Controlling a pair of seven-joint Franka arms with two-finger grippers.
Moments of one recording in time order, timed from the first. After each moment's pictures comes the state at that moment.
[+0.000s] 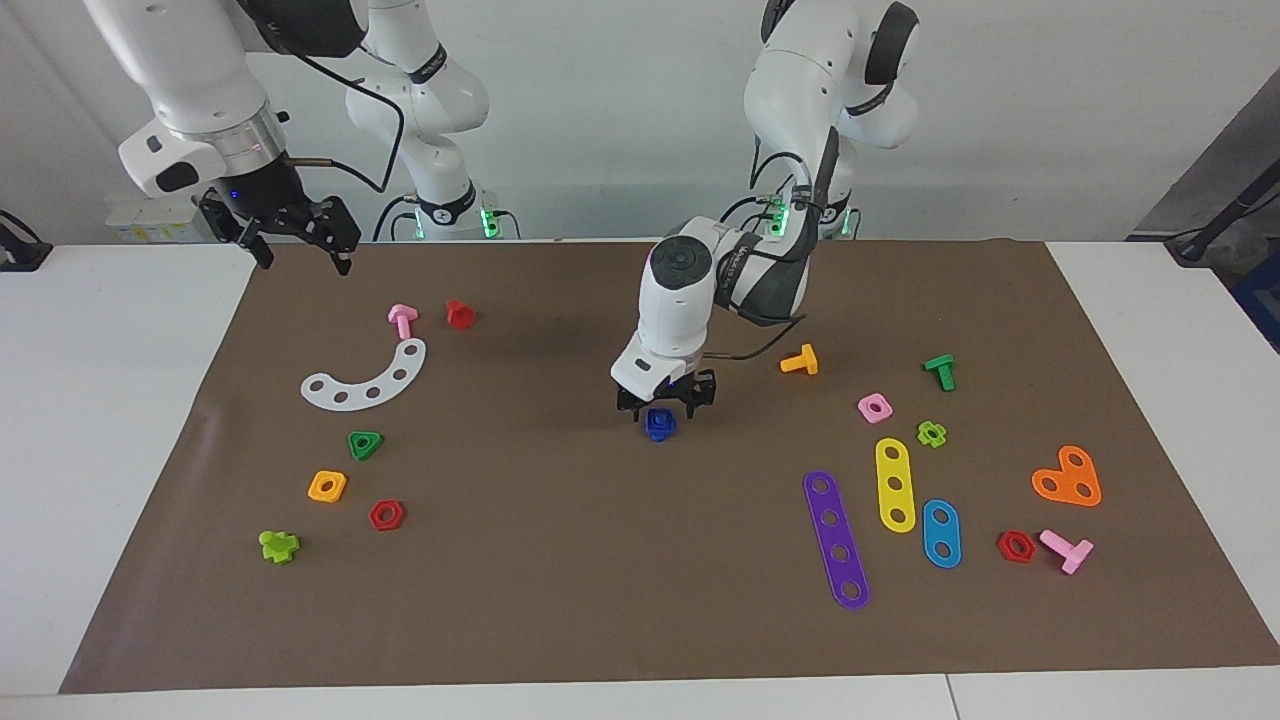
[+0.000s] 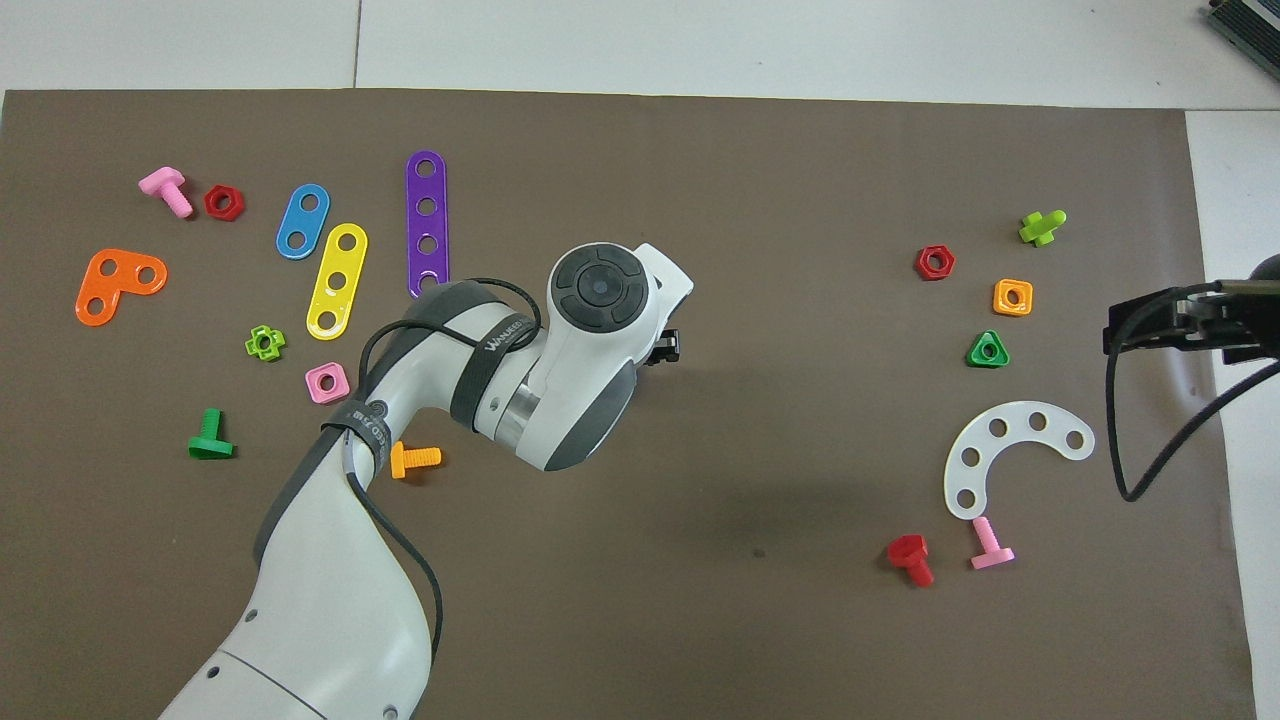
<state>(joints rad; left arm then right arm) -0.70 0.50 0.05 -1.59 -0.04 2.10 -0.61 0.07 -0.04 -0.07 -1.60 -0.04 1.54 0.11</state>
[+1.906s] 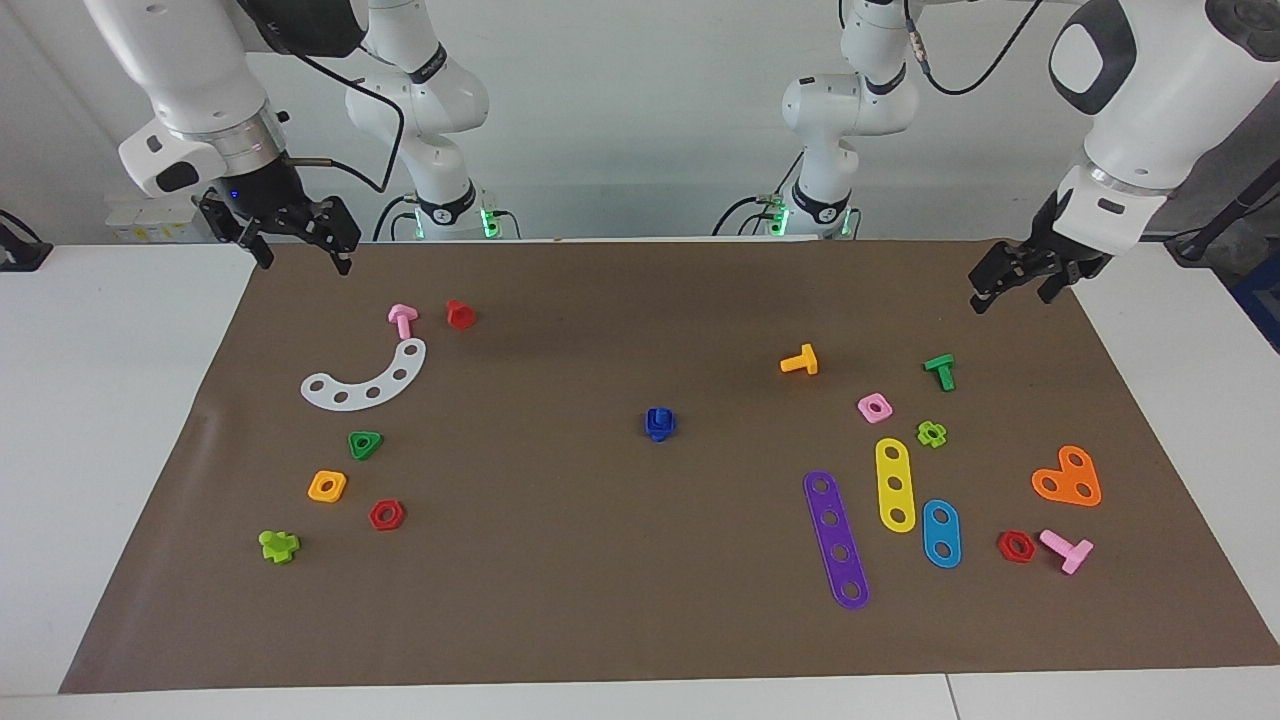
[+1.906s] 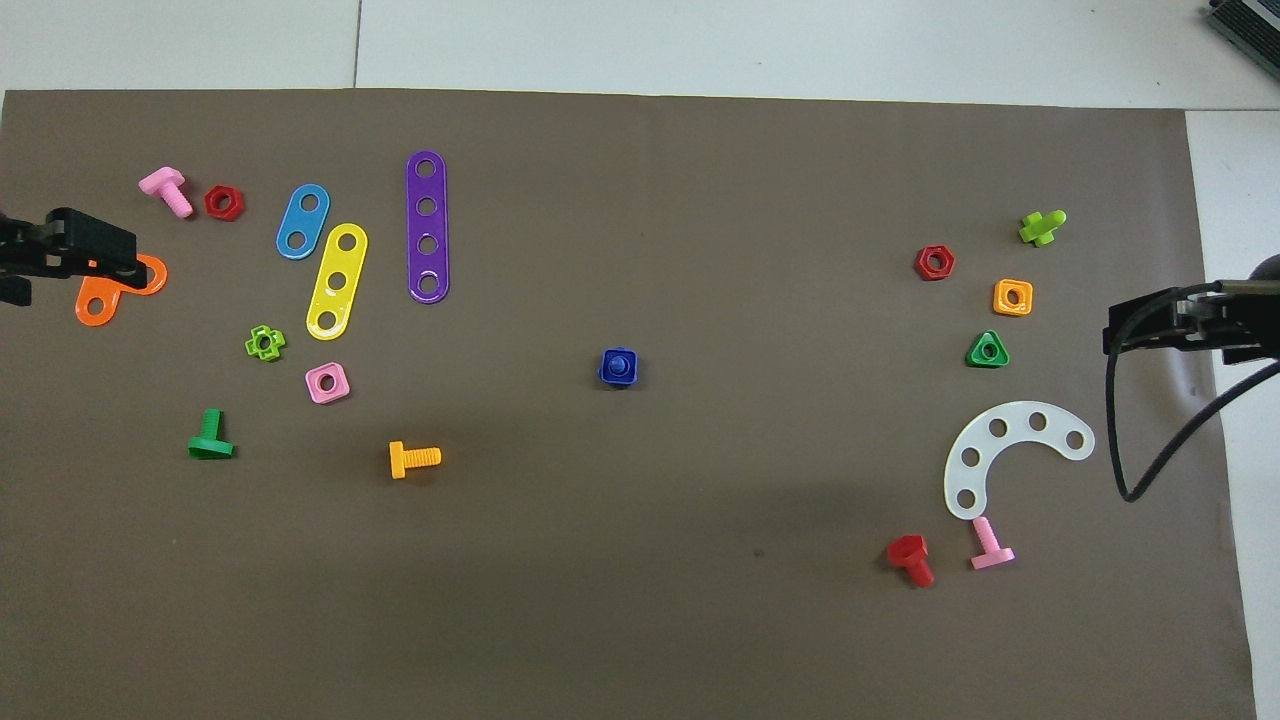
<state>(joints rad) -0.06 0.11 0.07 -1.45 -0.03 1.56 -0.05 0.07 -0.04 -0.07 -1.60 -0.04 1.54 0.11</state>
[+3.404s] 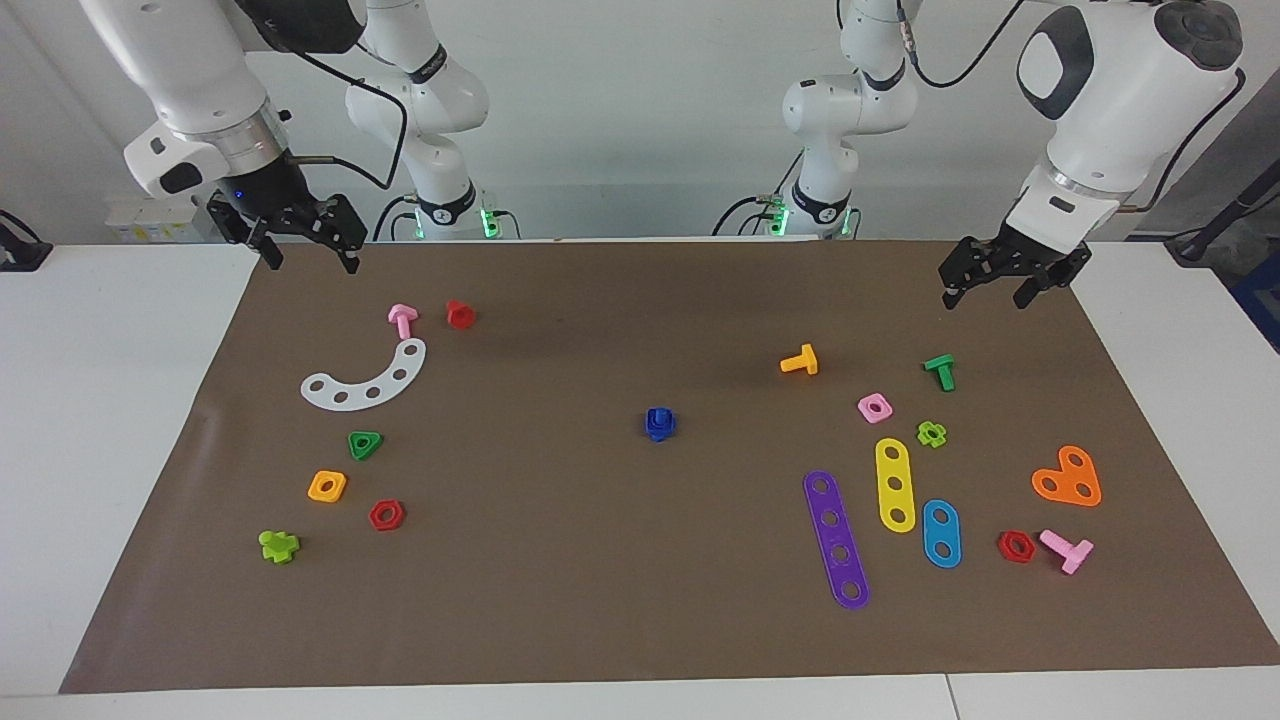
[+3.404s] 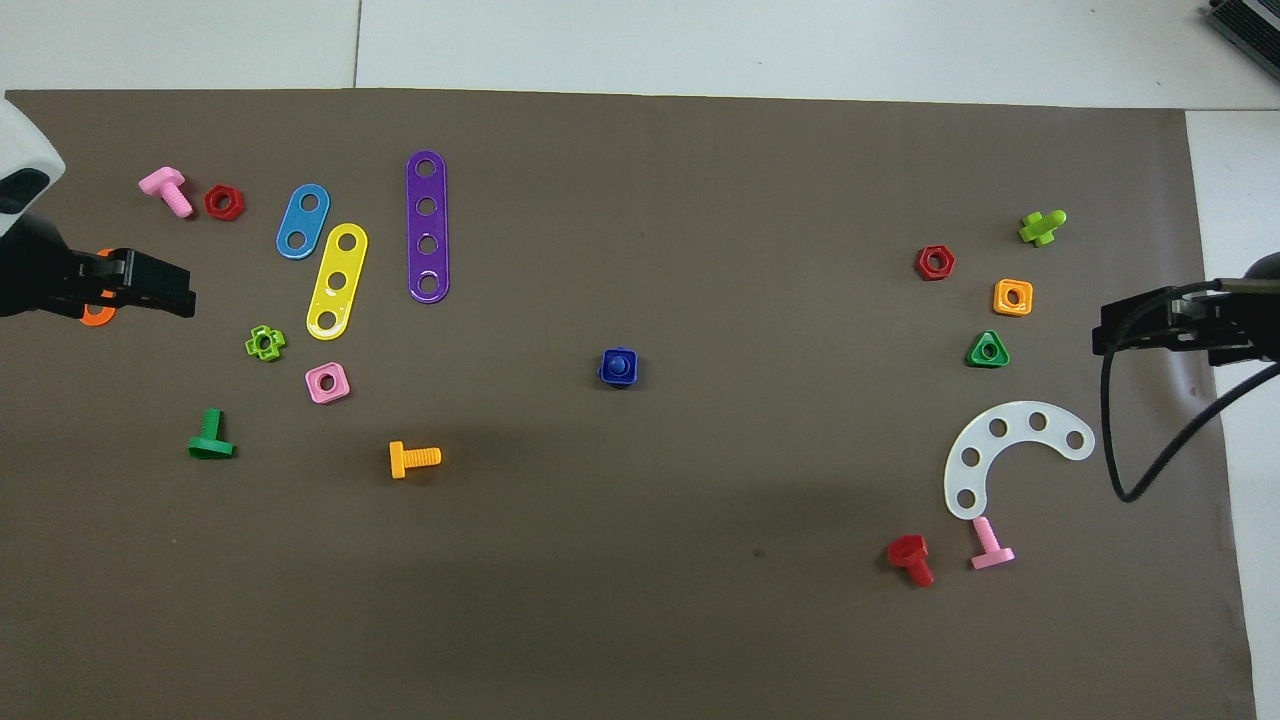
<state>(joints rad) -0.01 0.05 -0.05 -1.58 -0.02 1.62 0.01 0.09 -0.04 -0.09 -1.60 0.00 1.54 0.11</state>
